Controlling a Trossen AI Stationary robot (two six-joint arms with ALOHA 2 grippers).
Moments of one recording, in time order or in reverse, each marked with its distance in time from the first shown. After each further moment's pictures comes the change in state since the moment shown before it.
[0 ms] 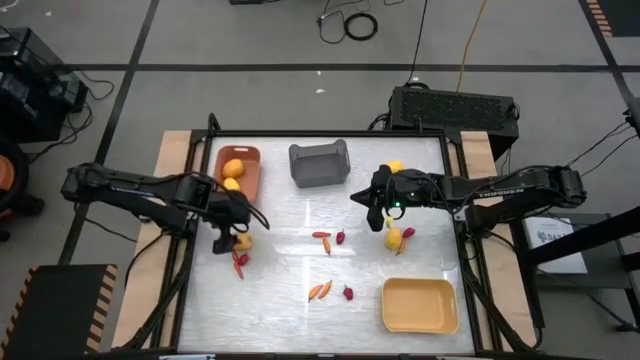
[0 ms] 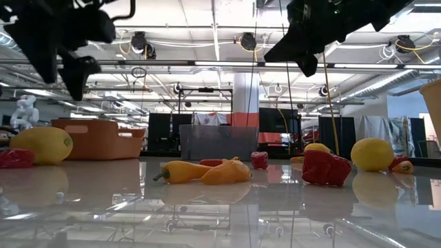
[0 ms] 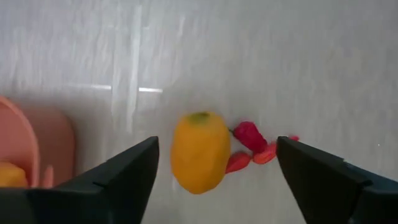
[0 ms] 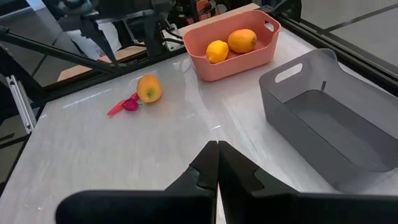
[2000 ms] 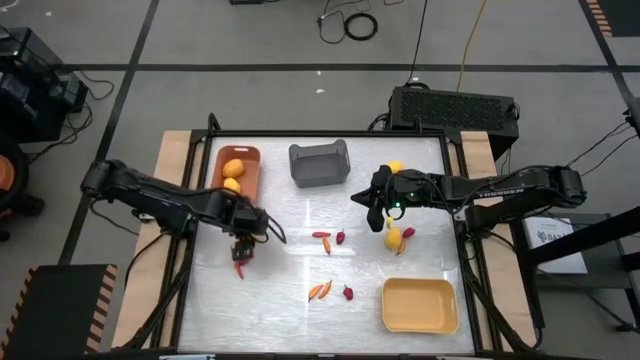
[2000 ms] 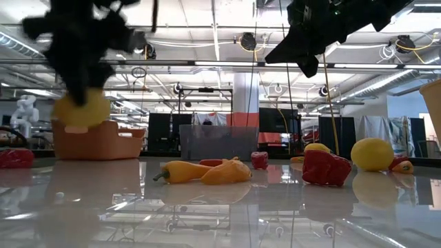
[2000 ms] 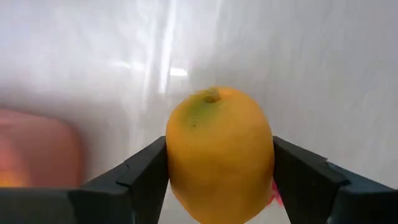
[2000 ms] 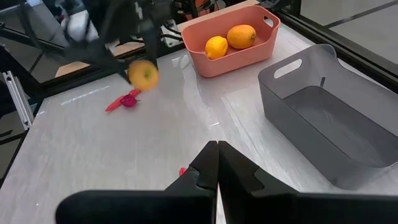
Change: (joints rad) left arm -0.077 0.243 0.090 0.064 -0.190 -0.127; right arm 0.000 0.000 0.000 -0.015 0.000 0.001
